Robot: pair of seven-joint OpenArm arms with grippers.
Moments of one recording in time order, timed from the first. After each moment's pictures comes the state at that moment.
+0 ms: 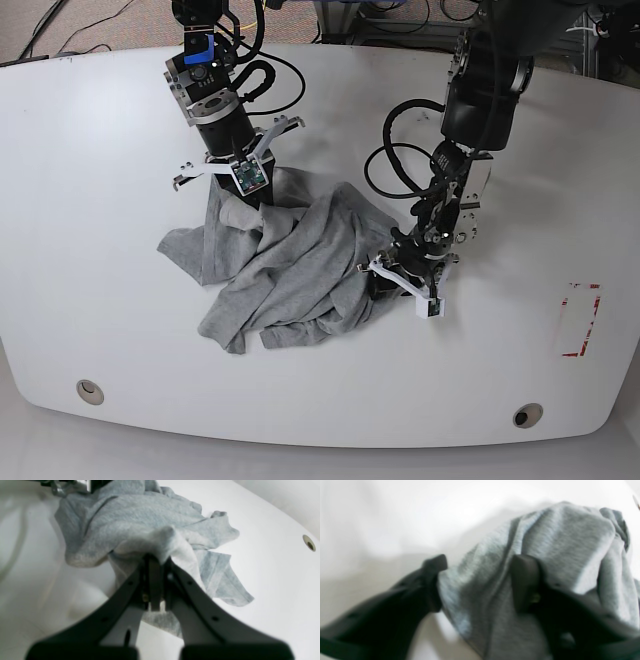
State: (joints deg) left arm -21.3 -2.5 11.9 51.6 -28.9 -3.2 17.5; right arm -22.7 -0.9 -0.6 113.5 -15.8 22.5 -19.0
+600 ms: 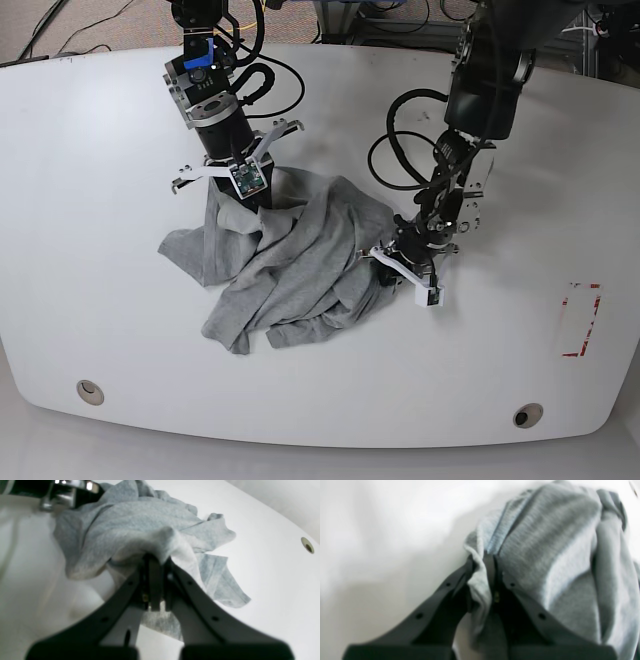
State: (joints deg) left arm -18.3 -4.6 12.7 55.7 -29.6 -3.4 19.7; right arm -22.0 -0.9 -0.4 113.5 -15.8 22.4 -18.9
